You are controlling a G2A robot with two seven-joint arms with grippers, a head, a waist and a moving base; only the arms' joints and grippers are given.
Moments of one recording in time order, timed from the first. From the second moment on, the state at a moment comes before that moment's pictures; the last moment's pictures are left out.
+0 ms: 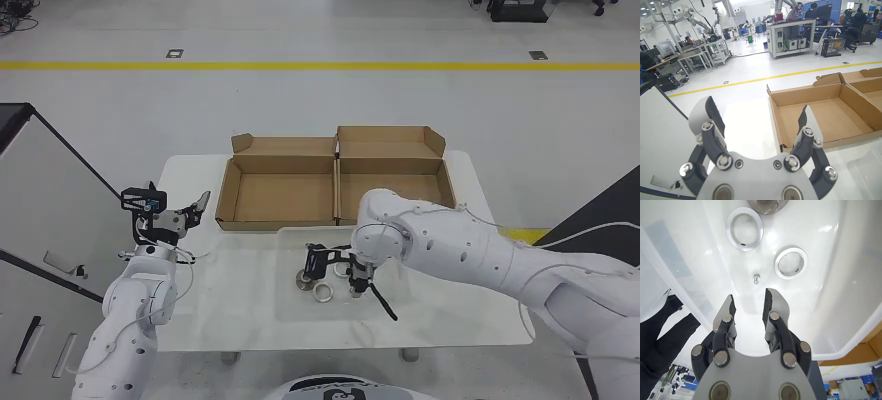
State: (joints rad) left arm 1.73 -1.15 -1.60 -1.80 1.33 0.00 0.00; right arm -0.53 -1.12 0.17 -1.58 -0.40 -0.28 1.48
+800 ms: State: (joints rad) left arm 1.73 -1.15 -1.60 -1.80 1.33 0.00 0.00; right arm -0.58 -1.20 0.17 -1.46 -0.41 -0.33 1.49
